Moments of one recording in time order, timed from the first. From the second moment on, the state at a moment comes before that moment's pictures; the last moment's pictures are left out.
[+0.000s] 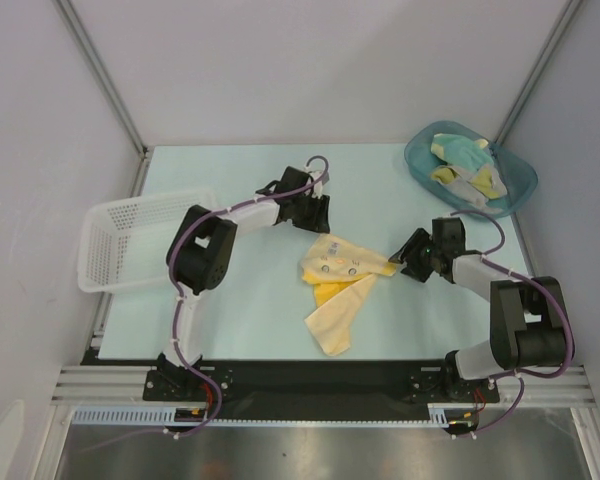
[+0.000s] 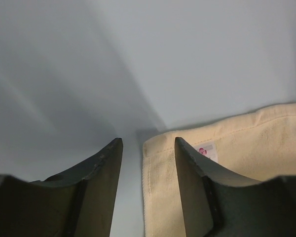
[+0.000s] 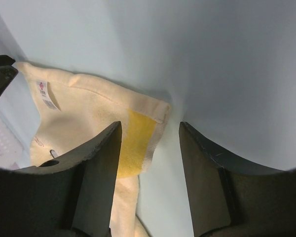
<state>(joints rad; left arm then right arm) -0.53 2.18 1.56 -0.24 0.31 -0.21 0.09 1.45 0.63 -0.09 -0.24 0.78</state>
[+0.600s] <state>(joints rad) -0.56 2.18 1.56 -0.25 0.30 -0.21 0.09 1.46 0.60 0.01 -0.26 0.81</state>
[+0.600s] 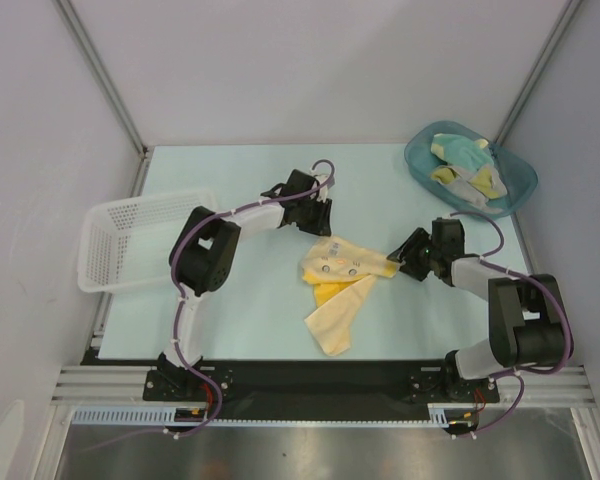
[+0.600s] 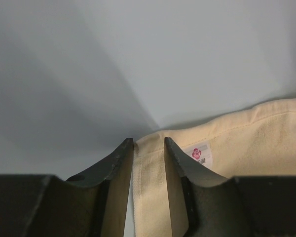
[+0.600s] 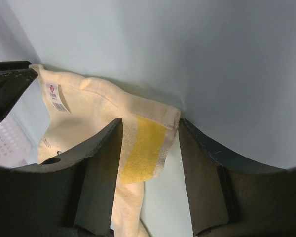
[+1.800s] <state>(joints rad) -0.53 1.67 1.45 -0.39 0.20 -0.30 0.18 1.29 0.96 -0.06 -0.29 0.51</state>
